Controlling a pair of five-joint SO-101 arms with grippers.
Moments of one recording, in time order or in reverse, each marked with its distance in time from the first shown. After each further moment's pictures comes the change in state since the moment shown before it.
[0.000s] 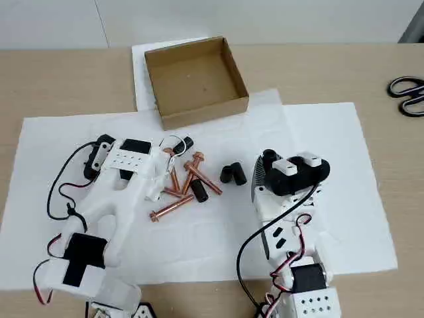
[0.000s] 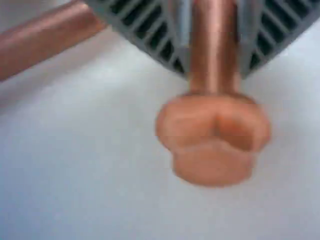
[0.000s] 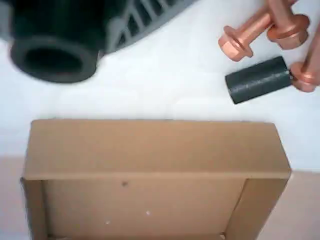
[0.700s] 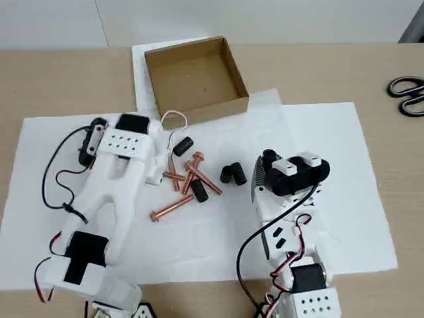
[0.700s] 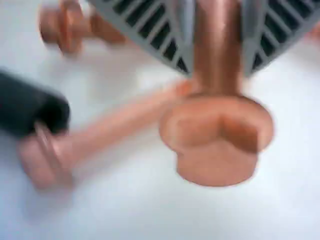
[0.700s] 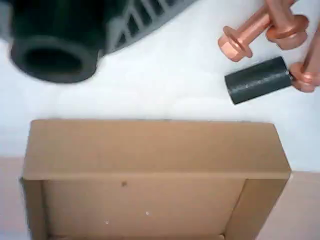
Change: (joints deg) left arm 0.4 0.2 -20.7 19.8 5.5; right arm -0.1 0.0 0.0 0.0 0.0
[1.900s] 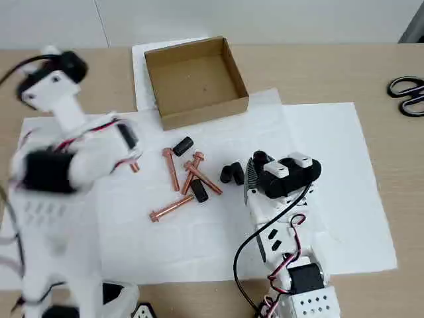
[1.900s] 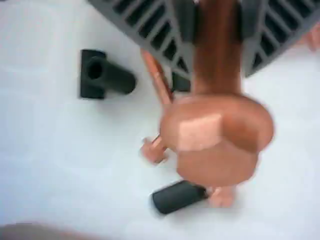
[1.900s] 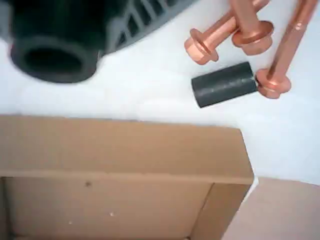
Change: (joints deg) left arm -5.5 -33.1 -13.0 14.6 -54.5; right arm -3.5 0.0 0.0 0.0 0.0
